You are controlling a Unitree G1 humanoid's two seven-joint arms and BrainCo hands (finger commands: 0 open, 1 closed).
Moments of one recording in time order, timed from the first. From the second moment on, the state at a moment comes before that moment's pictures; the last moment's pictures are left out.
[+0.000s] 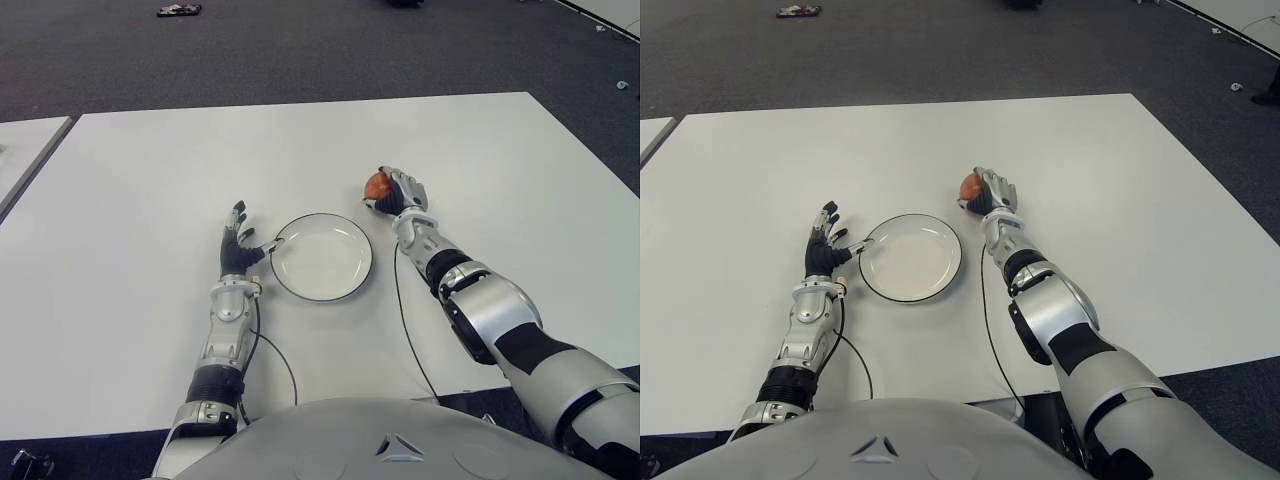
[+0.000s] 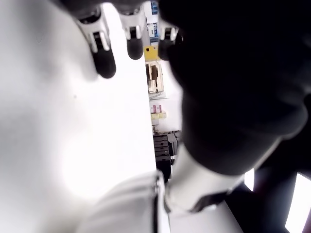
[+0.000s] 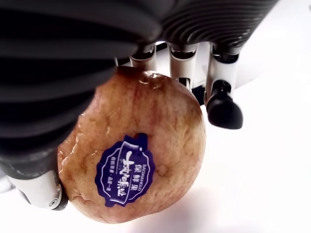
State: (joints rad) left arm 0.02 0.02 0.06 0.41 0.08 -0.27 0.17; right arm -0.83 -0.10 0.36 1.38 -0.61 -0.11 -0.56
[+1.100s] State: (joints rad) left arm 0.00 0.02 0.06 0.45 0.08 -0.30 0.17; right arm -1.01 -0.13 0.38 1.34 -0.64 -0.42 -0.73
